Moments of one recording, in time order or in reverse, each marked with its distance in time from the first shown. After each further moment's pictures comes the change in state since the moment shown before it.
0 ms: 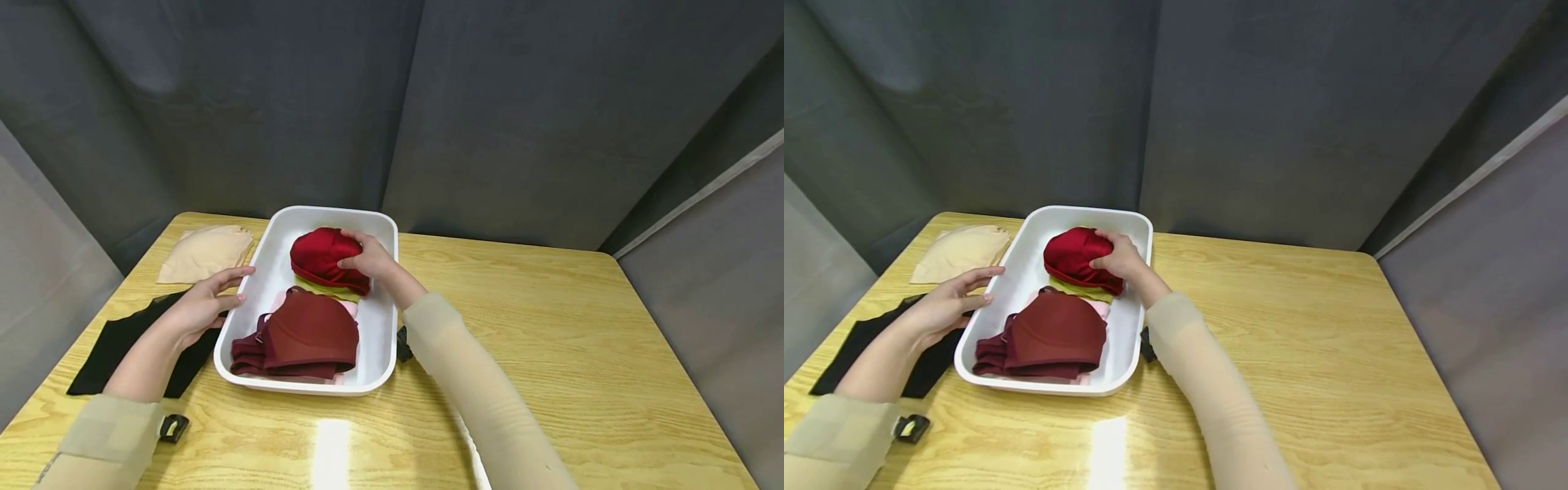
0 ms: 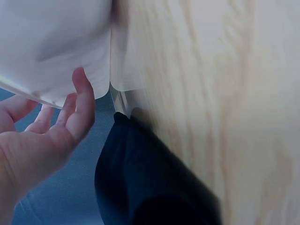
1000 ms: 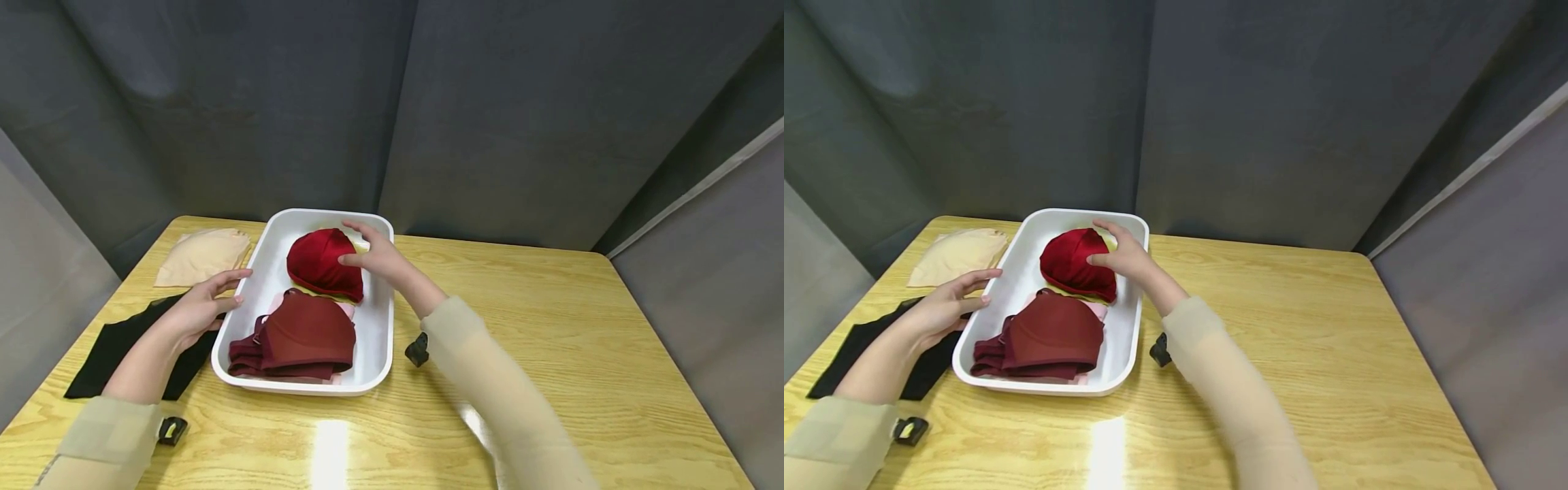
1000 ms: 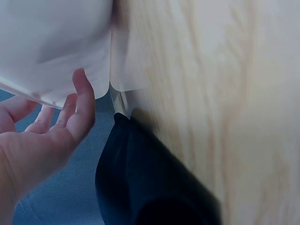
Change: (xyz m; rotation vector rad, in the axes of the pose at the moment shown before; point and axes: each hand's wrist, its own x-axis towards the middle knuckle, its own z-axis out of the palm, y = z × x) left_hand 0.005 -0.001 -0.002 0.011 0.006 -0.005; right_hand -0.031 -0.023 -0.027 0.064 -0.022 -0.063
